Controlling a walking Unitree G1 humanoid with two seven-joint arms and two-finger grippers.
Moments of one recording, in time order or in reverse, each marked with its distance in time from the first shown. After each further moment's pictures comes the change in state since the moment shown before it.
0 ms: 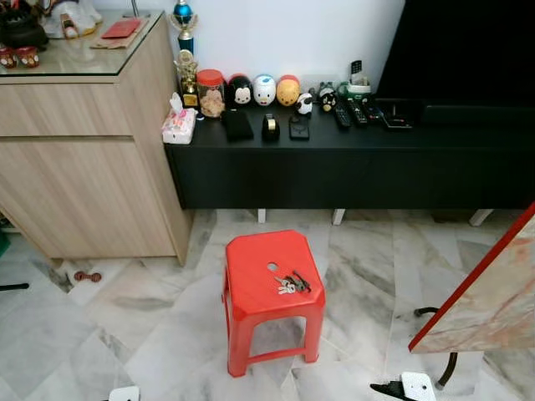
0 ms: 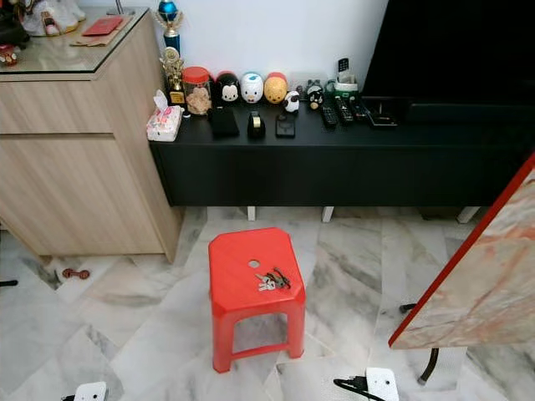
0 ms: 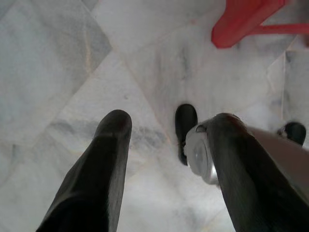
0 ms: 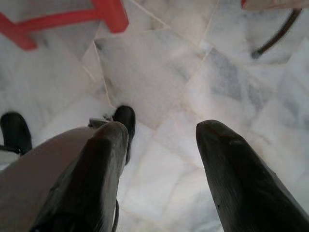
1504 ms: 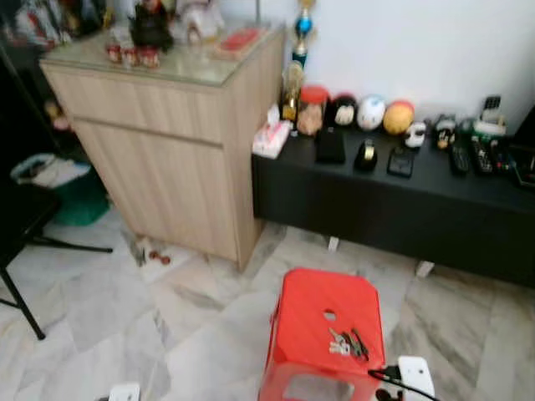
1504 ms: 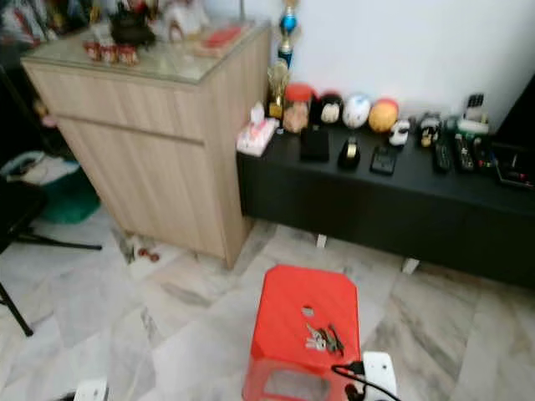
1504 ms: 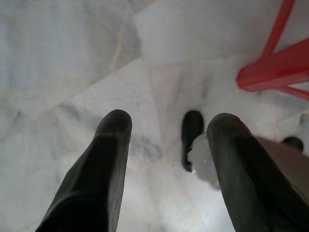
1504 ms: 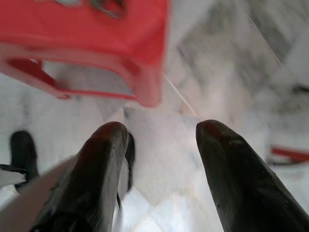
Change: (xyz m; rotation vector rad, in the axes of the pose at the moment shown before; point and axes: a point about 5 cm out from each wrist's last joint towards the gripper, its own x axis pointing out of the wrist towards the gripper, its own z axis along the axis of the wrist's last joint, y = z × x) left arm 0.001 -0.002 0.005 0.006 0.000 -0.009; right arm 0.000 -0.003 0.008 0.024 -0.061 -0.019
